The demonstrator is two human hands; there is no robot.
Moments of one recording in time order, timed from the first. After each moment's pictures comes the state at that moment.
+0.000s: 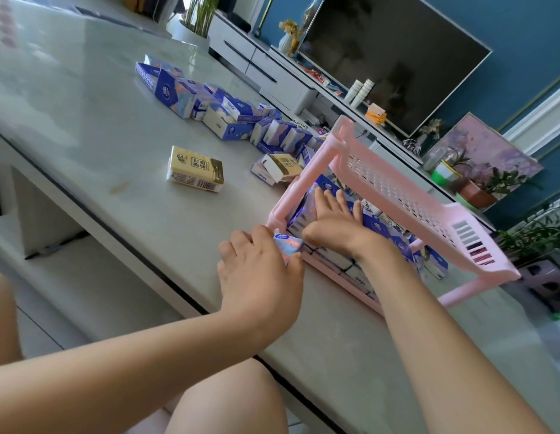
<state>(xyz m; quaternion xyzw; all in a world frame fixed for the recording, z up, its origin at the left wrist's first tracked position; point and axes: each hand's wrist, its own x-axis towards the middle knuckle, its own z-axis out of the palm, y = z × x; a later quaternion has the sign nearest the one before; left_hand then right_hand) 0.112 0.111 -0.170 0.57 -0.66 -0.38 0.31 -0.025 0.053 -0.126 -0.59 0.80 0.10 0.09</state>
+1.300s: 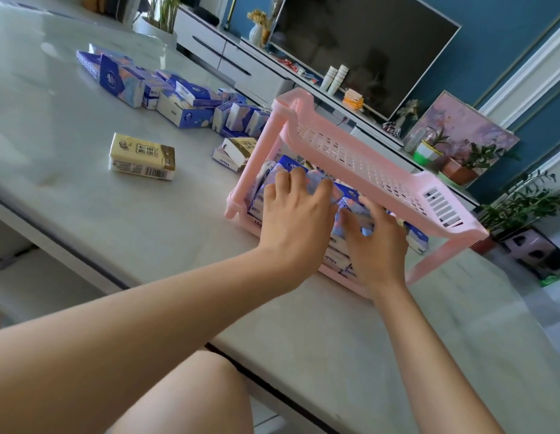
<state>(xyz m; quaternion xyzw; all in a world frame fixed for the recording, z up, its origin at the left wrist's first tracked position) 0.027 0.085 -0.156 0.43 -0.83 -0.10 0.35 -0.102 0.126 -0.158 -0.51 0.78 -0.34 -0.13</state>
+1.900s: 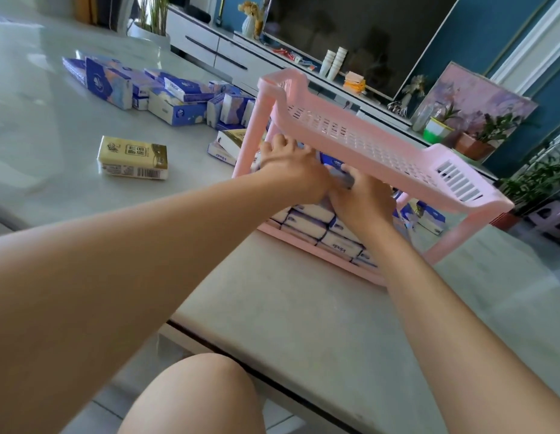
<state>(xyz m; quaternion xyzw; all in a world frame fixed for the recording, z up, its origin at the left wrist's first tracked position) -0.002 0.024 -0.126 0.49 -0.86 -0.07 0.13 -0.101 0.076 -0.148 -0.46 0.84 -0.28 -0.06</state>
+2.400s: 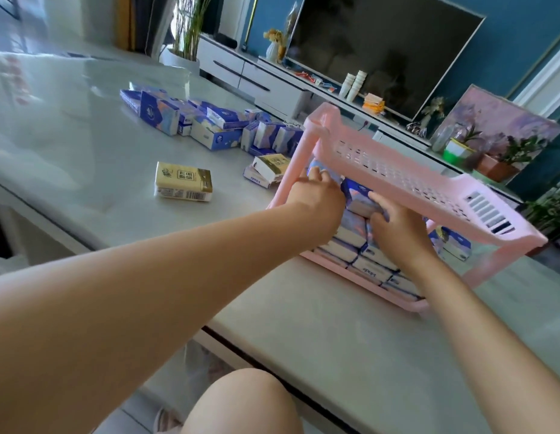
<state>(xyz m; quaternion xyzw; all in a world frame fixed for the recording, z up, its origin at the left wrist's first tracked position) 0.035 0.035 -0.129 0.38 -0.92 0.07 0.09 -0.098 0.096 -0.136 -0.53 0.81 -0.24 -0.01</state>
